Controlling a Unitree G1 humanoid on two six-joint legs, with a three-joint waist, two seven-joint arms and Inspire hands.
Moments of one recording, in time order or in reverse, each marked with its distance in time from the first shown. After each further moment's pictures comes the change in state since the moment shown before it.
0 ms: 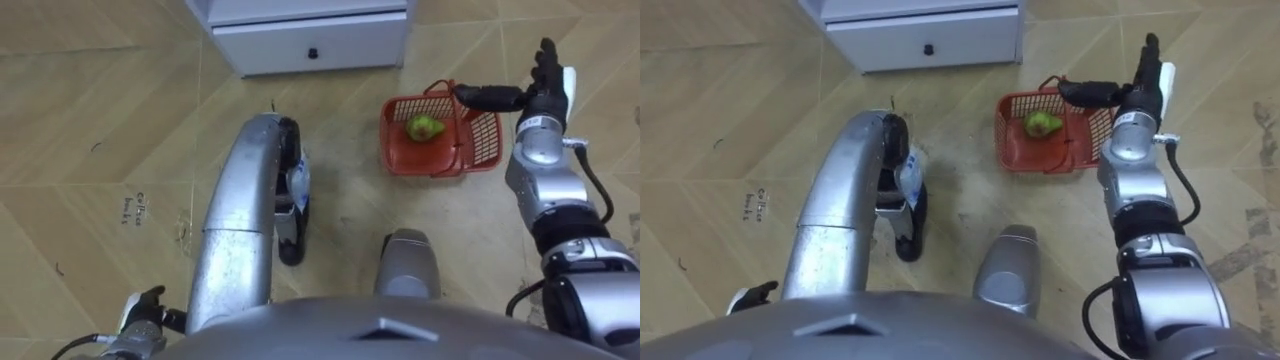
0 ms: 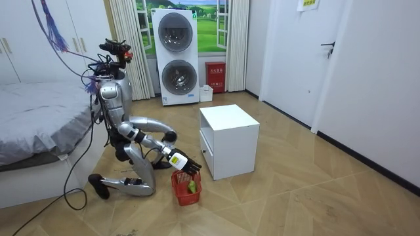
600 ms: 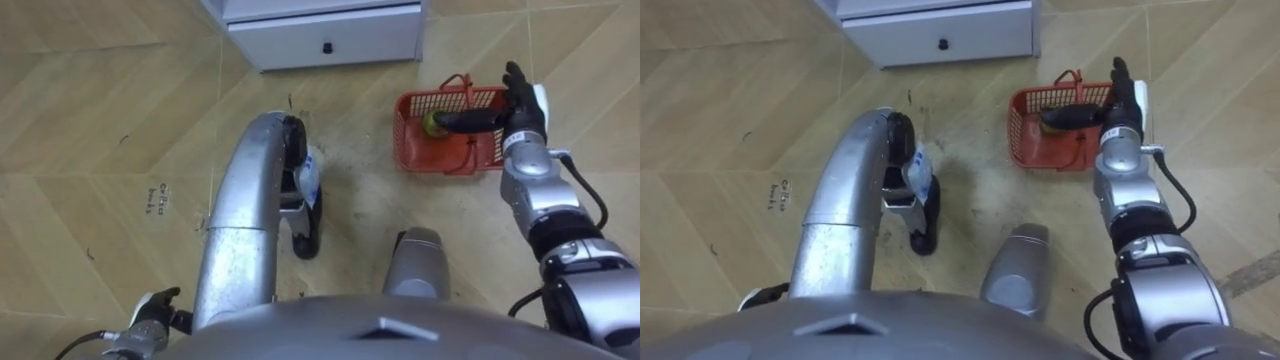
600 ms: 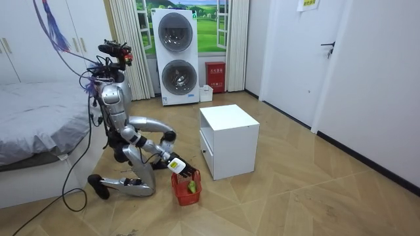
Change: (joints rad) left arm -0.011 0.000 -0.047 -0.003 -0.004 0.006 -0.069; right arm -0.005 0.002 0.068 0.123 0.033 0.001 0.089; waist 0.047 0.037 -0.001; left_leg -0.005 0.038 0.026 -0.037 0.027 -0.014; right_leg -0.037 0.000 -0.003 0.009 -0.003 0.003
